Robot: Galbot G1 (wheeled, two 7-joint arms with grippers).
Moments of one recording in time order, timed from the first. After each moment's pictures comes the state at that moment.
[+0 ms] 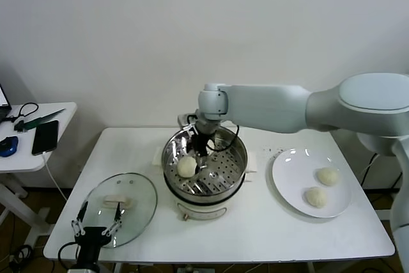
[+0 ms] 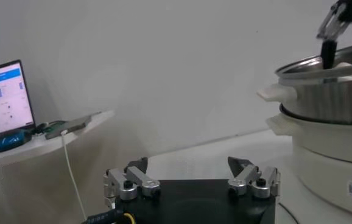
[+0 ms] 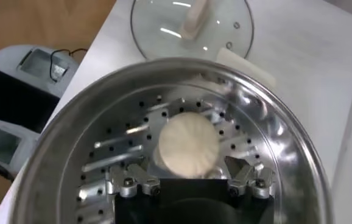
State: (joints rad) left arm 1.75 -1.50 -0.72 -2.00 0.08 -0.11 -0.02; right arm 0.70 1.32 -1.57 1.21 0.74 -0.31 -0.98
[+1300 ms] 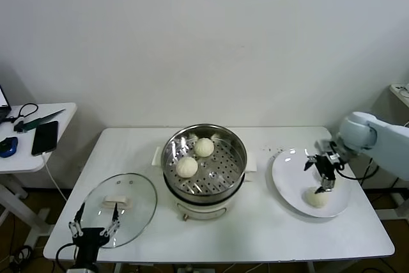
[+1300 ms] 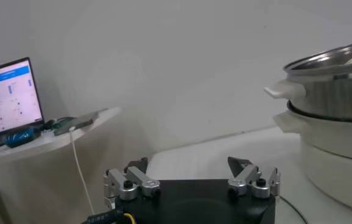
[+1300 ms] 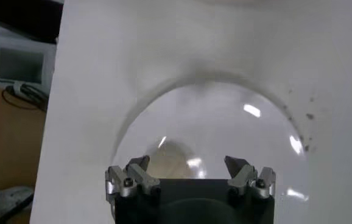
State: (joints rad) left arm 1.75 -1.52 -0.73 -2.01 0.10 -0.09 -0.03; right arm 0.27 0.52 -1.20 1.31 0.11 -0.13 -1.10
